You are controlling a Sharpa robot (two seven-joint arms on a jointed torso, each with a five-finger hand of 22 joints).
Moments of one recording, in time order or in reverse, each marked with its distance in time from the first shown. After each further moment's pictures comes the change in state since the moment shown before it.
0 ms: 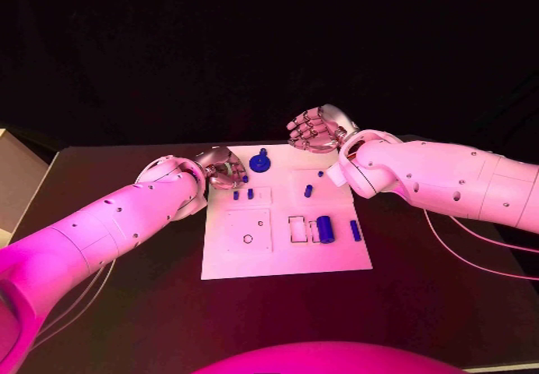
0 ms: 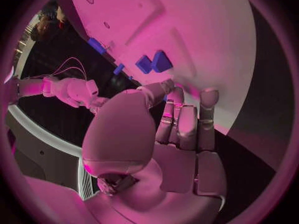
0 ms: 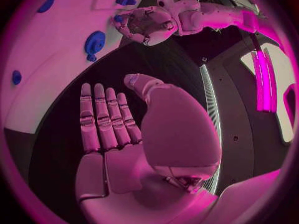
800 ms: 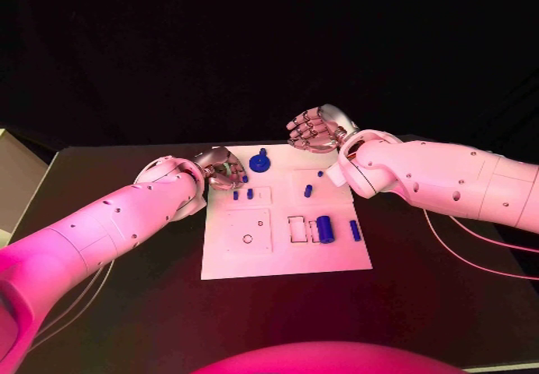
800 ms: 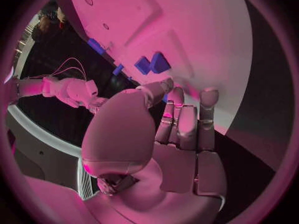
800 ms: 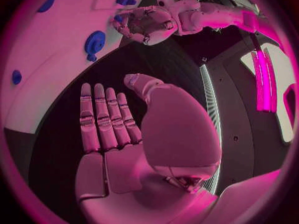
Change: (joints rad) left arm -0.001 -0.005 0.000 0.003 -0.001 0.000 -0.005; left_hand -0.003 -0.010 0.000 -0.005 0.000 -0.030 0.005 -0.027 -0.012 -0.003 0.003 0.000 0.005 -0.001 0.001 0.000 -0.002 0.000 -0.004 0.003 0.000 -0.003; right arm 0.000 0.000 0.000 0.000 0.000 0.000 0.001; right_hand 0.000 0.000 0.000 0.000 0.000 0.000 0.000 0.000 0.000 0.000 0.000 0.000 0.000 0.000 0.000 0.000 -0.001 0.000 0.000 0.000 0.000 0.000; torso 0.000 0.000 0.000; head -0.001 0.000
